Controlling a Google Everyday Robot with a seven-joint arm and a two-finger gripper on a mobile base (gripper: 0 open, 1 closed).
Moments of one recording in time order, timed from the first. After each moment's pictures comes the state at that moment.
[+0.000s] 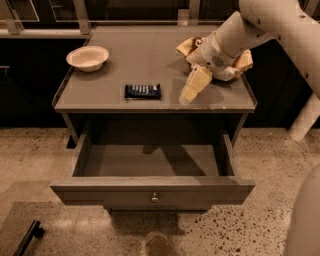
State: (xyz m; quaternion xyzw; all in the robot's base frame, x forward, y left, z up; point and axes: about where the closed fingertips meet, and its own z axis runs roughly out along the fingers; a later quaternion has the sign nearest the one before) arm 0.660 -0.096 0.884 -0.60 0.73 0.16 0.29
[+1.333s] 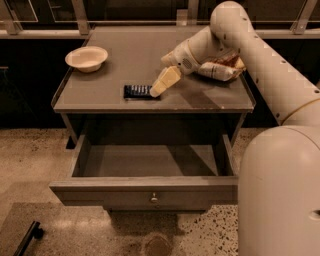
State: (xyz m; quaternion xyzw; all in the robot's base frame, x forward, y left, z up) arm 0.735 -0.017 0.855 -0.56 0.70 0.25 0.35
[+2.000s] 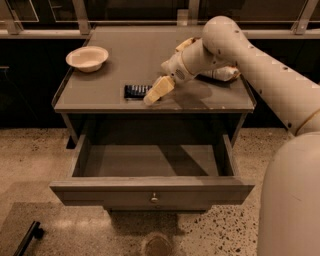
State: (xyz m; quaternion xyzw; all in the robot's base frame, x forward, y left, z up) arm 0.732 -0.004 0.831 -0.53 0.73 0.21 0.37
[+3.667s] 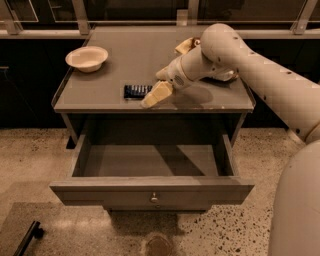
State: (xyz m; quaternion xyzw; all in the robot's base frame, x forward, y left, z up) arm 0.721 -0.007 0.815 -0.52 0.75 0.20 0.37
